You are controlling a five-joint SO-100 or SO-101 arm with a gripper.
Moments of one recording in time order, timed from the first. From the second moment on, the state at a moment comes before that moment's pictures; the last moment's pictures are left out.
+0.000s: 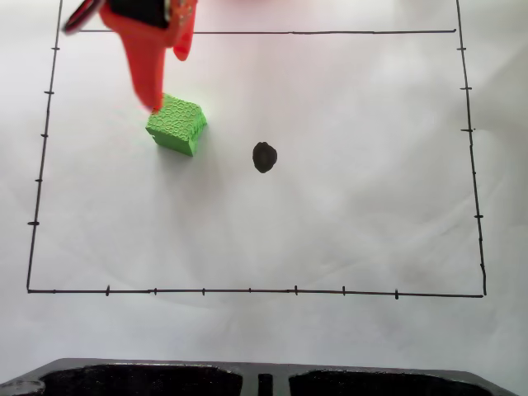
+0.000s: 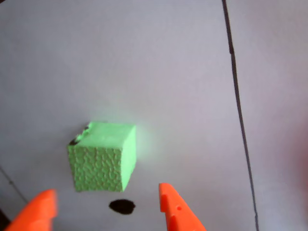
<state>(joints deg) 18.5 132.9 139.5 65.0 11.6</state>
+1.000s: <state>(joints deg) 15.1 110.3 135.6 52.6 10.8</state>
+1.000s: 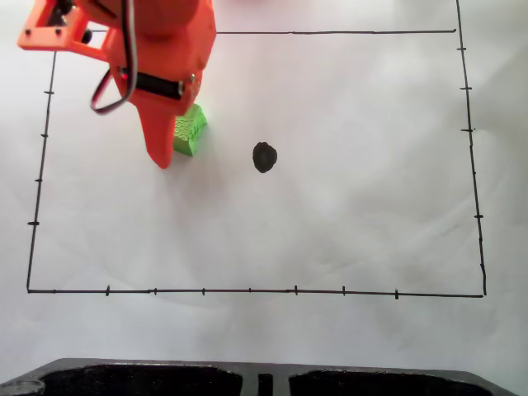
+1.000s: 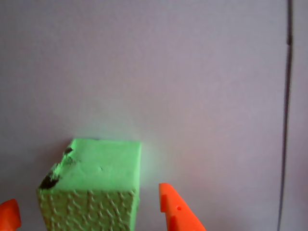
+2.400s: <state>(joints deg) -5.7 104.4 120.6 57.7 15.2</state>
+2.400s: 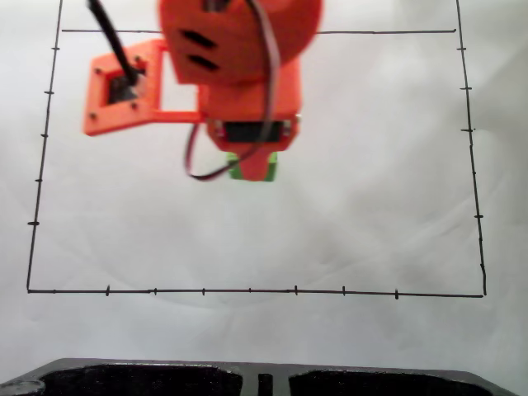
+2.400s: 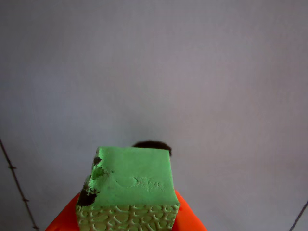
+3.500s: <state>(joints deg) -4.0 102.8 120.9 62.2 9.3</state>
